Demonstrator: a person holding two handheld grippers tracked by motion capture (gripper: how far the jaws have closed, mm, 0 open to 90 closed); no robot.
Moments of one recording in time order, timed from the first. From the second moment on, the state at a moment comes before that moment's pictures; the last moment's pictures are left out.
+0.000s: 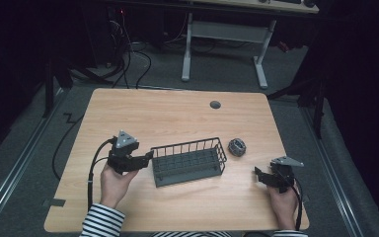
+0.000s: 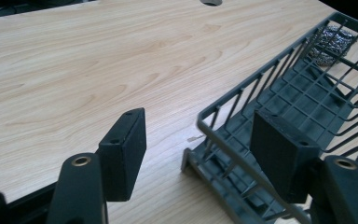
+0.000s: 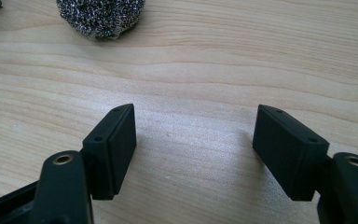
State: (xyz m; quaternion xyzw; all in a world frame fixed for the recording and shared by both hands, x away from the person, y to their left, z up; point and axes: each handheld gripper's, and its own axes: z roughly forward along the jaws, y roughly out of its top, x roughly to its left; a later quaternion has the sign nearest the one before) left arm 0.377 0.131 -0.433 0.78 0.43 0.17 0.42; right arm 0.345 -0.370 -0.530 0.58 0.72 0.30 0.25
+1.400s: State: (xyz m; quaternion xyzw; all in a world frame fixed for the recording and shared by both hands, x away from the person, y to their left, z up) left arm 0.360 0.187 -0.485 0.74 0.51 0.16 0.41; right arm 0.345 -0.370 -0.530 0.58 0.72 0.30 0.25
